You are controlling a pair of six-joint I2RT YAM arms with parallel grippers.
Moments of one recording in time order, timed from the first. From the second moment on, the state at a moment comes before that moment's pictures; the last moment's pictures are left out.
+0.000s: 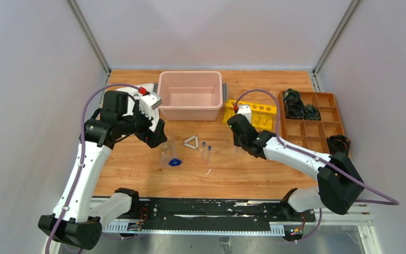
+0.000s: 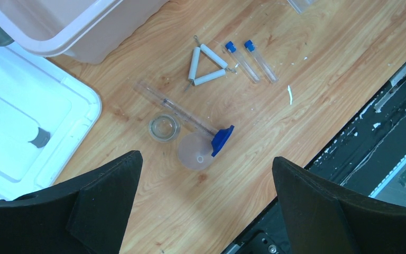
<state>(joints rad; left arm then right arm) -0.19 1.01 1.20 -0.99 0.51 0.33 0.76 1.36 0.84 -0.31 0.48 0.41</state>
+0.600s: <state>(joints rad) -0.19 1.01 1.25 -0.99 0.48 0.33 0.75 1.36 0.81 -0.31 0.45 0.47</state>
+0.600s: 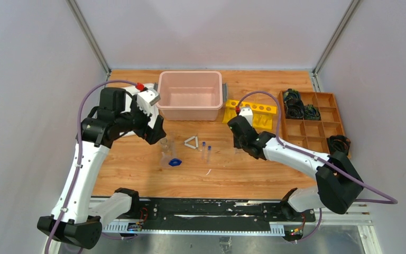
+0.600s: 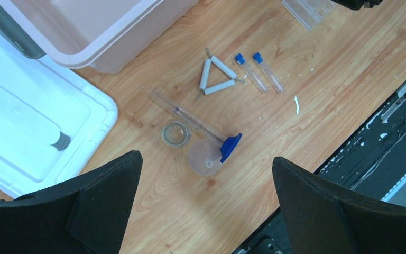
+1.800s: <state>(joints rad) -0.19 1.02 1.30 -0.99 0.45 0.29 0.85 1.78 1.16 -0.41 0.15 0.68</state>
